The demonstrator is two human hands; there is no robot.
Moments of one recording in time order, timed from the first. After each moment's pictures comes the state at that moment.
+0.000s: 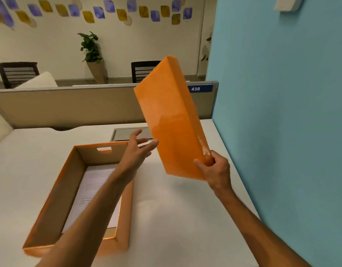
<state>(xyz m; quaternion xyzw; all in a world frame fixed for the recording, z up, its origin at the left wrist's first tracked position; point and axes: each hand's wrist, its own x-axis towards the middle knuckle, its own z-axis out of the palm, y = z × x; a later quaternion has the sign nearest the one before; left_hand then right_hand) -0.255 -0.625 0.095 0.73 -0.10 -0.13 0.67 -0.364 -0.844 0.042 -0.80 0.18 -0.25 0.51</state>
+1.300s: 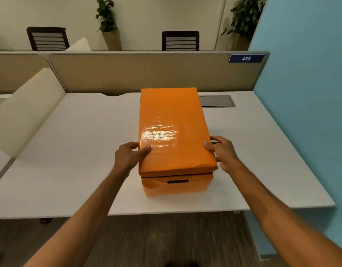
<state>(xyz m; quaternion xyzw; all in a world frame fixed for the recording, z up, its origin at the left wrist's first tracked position) -0.283 -0.277 0.030 0.85 0.05 -0.10 0.52 -0.345 -0.569 0.010 -0.71 0.29 -0.04 0.64</state>
